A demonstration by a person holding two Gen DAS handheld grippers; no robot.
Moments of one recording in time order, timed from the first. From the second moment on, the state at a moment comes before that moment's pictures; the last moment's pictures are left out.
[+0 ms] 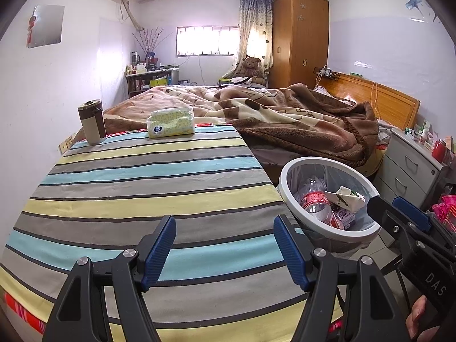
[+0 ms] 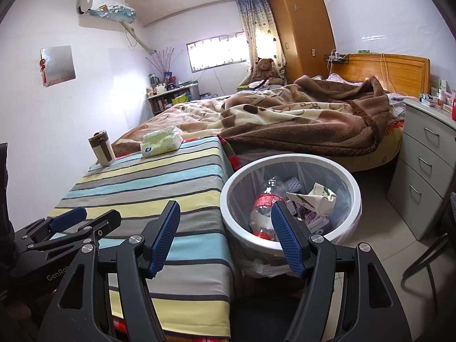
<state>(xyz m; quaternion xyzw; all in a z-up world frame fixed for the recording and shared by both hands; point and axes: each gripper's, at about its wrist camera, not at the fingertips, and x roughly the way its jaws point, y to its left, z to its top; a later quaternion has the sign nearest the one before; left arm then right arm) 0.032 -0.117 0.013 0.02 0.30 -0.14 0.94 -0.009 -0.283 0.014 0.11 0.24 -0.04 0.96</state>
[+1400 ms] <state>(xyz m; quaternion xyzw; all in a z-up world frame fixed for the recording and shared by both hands) 0.030 -0.115 0.015 0.02 0.31 -0.14 0.94 -0.008 -0.282 0.013 0.11 0.25 -0.05 0.96</state>
